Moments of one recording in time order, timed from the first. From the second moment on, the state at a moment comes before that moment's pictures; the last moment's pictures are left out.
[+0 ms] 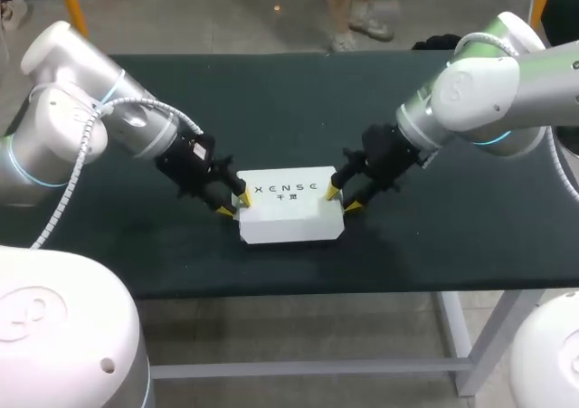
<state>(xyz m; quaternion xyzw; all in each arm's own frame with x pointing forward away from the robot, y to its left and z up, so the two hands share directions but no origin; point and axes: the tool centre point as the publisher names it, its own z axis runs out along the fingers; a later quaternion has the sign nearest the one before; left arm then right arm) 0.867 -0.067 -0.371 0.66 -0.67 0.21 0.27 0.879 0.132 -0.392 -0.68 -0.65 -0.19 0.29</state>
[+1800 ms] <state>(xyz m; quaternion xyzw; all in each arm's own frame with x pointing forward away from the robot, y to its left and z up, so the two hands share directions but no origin) 0.862 -0.067 -0.359 0.67 -0.66 0.18 0.29 0.878 0.139 -0.376 -0.69 -0.62 -0.15 0.33</state>
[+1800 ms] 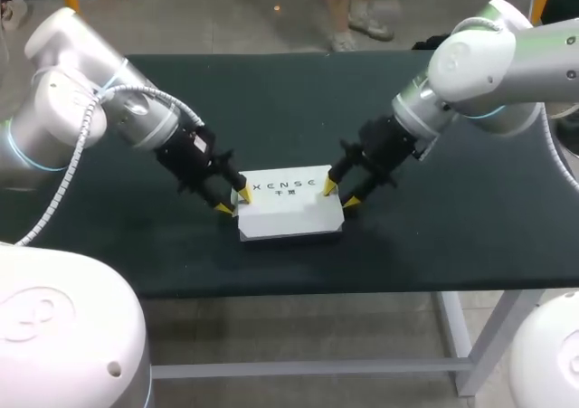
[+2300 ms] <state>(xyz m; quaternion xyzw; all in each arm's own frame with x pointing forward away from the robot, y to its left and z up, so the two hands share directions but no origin) 0.865 -0.070 -0.353 0.68 -0.65 0.15 0.31 0.883 0.138 -0.370 -0.70 -0.61 -0.13 0.35</state>
